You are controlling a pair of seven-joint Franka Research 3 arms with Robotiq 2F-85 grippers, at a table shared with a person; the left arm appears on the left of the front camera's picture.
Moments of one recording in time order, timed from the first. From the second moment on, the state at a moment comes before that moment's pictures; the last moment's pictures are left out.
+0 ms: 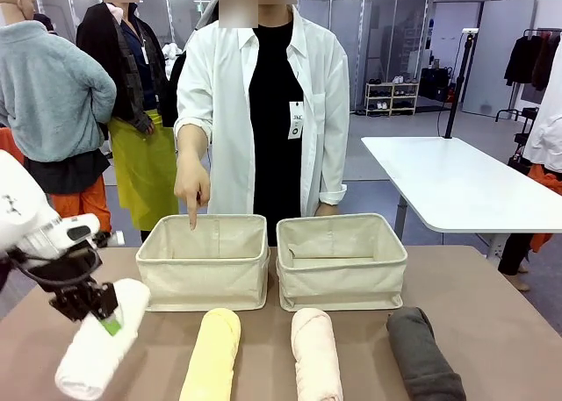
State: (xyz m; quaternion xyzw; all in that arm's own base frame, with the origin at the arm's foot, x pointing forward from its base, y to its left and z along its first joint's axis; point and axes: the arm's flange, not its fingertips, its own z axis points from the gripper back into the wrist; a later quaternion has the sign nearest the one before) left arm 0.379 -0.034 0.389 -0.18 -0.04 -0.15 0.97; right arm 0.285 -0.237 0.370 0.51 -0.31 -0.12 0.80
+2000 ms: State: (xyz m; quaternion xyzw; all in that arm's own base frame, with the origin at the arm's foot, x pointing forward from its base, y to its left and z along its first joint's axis) left arm 0.371 -0.142 0.584 0.11 -0.15 -0.70 0.69; right arm 0.286 -0.237 0.370 0.51 -0.30 -0.12 0.80
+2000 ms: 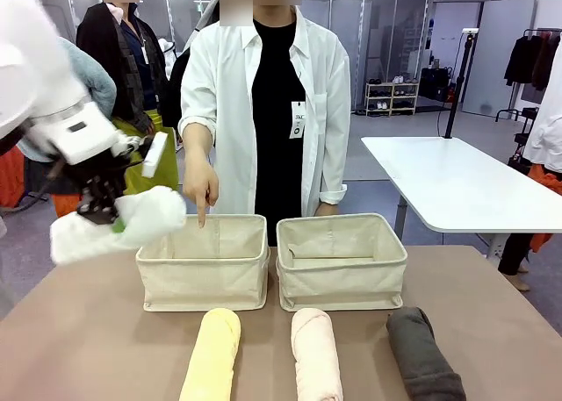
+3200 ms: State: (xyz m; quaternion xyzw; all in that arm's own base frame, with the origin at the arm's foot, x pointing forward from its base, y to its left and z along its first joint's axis) left arm 0.557 -0.274 0.480 0.18 -0.07 -0.75 0.63; right arm 0.286 -0.238 0.371 0.51 -0.30 -0.12 0.80
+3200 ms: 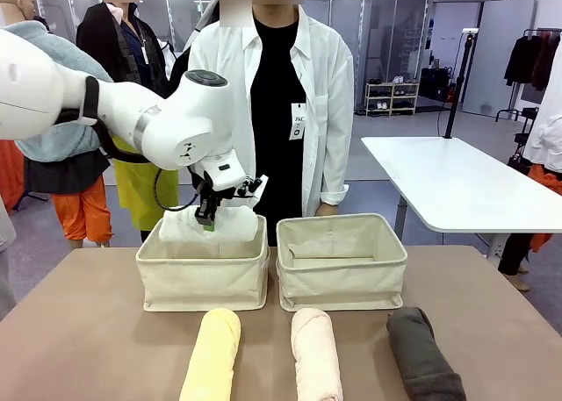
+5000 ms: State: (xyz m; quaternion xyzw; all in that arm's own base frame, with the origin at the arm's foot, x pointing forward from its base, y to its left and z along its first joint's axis) left arm 0.569 -0.282 0.464 0.21 -0.06 -0.72 0.66; right arm 0.286 -0.239 0.371 0.51 -0.30 -0.12 0.80
